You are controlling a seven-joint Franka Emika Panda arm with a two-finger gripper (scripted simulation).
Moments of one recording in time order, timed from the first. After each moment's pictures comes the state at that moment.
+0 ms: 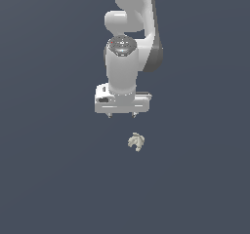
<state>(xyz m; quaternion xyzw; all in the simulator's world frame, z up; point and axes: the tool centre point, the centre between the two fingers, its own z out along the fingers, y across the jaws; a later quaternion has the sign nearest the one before) -0.002 -0.012 0.182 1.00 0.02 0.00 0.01</state>
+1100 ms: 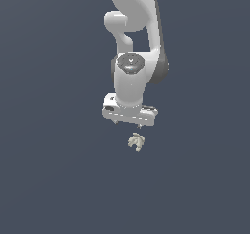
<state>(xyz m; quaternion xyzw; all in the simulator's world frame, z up) 0.019 0.012 0.150 1.00 -0.10 0.00 0.00</state>
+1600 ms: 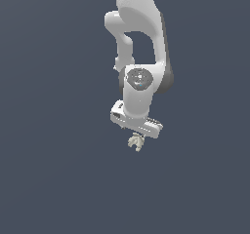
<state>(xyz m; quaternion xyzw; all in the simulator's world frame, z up) 0.035 0.037 0.116 0.98 -0.21 0.00 0.00</state>
